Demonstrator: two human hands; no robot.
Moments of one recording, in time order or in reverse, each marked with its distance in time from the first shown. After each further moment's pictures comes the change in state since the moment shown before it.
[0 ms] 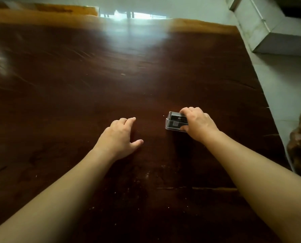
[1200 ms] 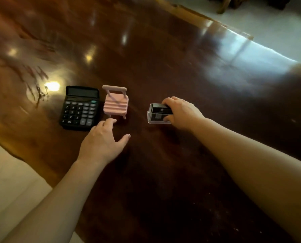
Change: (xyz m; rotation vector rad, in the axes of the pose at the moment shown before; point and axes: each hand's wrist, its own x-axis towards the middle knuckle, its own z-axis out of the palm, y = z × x) left_hand -0.322 -0.385 -0.098 -0.193 0.417 -0.915; right_hand 0.029 -0.595 0.016 0.033 -0.165 -0.813
